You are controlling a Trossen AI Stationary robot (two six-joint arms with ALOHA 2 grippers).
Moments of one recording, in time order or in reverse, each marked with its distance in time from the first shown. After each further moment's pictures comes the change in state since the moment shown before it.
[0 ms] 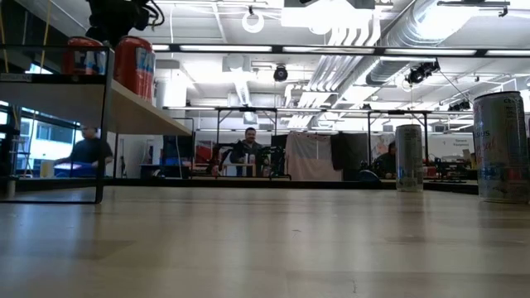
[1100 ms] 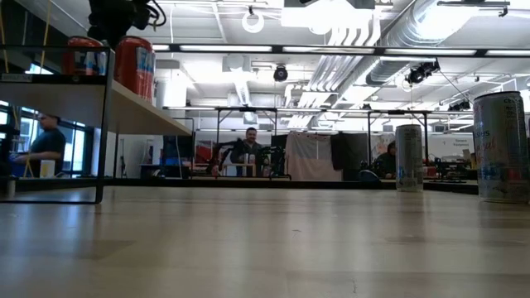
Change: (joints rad) left arm 0.000 -0.005 0.048 -0.020 -0.030 0.050; right arm 0.000 0.000 0.000 0.000 0.000 0.004
